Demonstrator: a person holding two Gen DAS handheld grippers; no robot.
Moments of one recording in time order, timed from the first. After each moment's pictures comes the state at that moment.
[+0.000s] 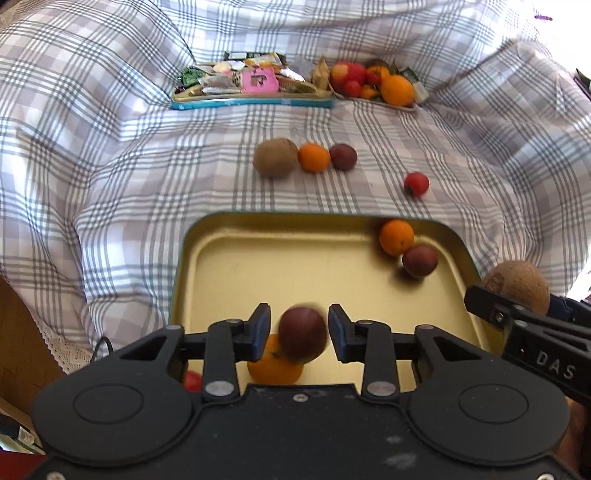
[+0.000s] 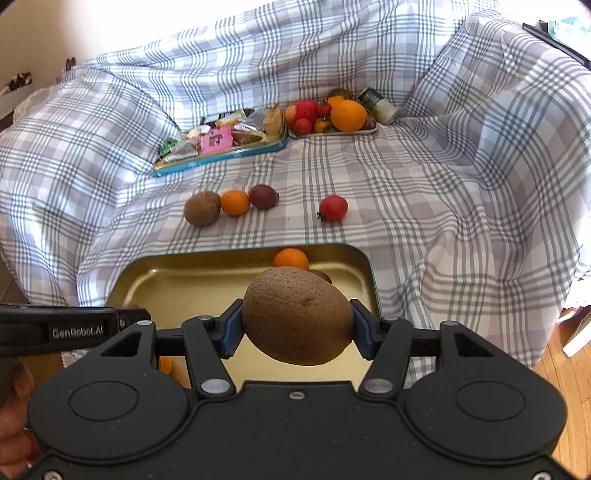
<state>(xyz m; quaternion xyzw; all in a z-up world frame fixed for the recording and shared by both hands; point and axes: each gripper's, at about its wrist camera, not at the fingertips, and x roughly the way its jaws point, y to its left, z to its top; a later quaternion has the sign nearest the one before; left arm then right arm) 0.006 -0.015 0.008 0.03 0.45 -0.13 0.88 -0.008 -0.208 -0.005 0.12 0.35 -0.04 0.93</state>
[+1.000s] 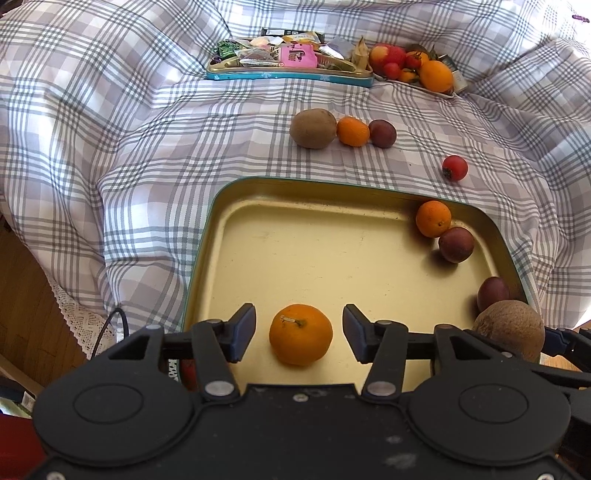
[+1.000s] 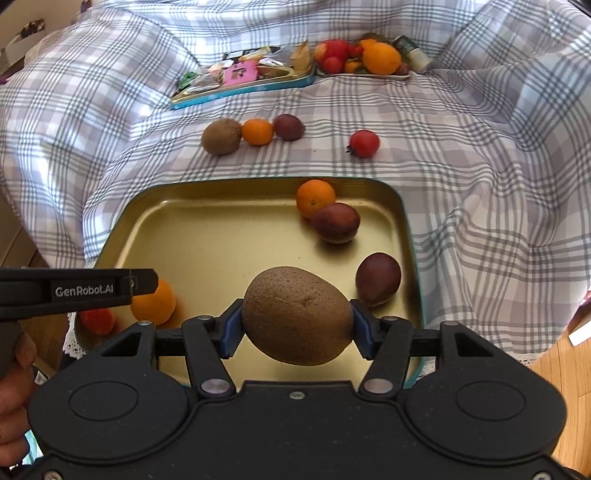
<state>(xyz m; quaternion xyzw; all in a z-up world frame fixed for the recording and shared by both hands) 0.005 -0.007 -0.010 0.02 0.47 -0.07 0.88 -0.004 -0.190 -0.030 0.09 0.43 0.01 0.90</state>
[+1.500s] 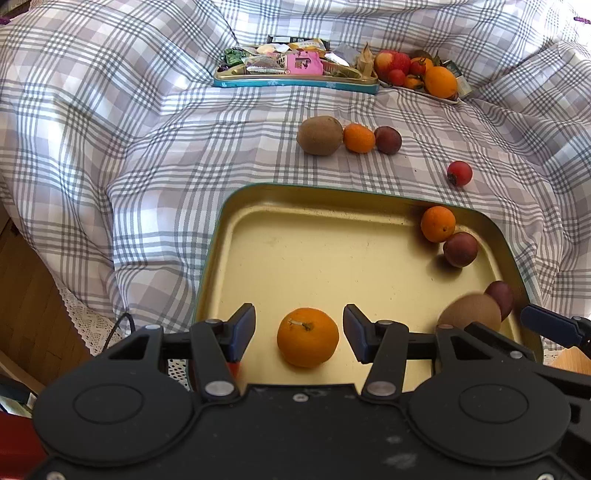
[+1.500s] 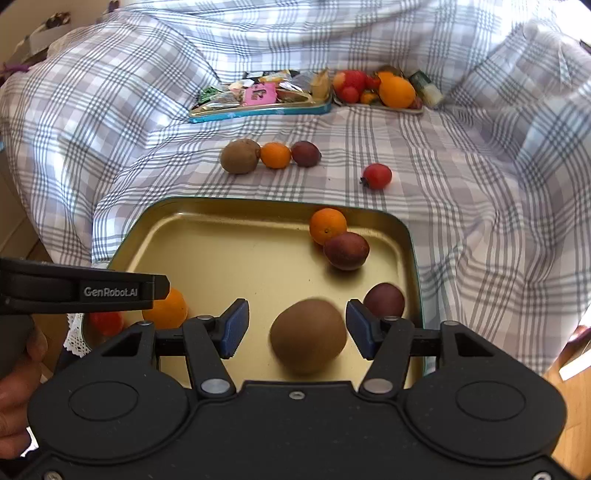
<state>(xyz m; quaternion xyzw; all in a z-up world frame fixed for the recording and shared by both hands) 0.001 -0.009 -0.006 0.02 0.46 -0.06 0.89 -0.011 -0.176 -0.017 0.05 0.39 0.02 0.92</state>
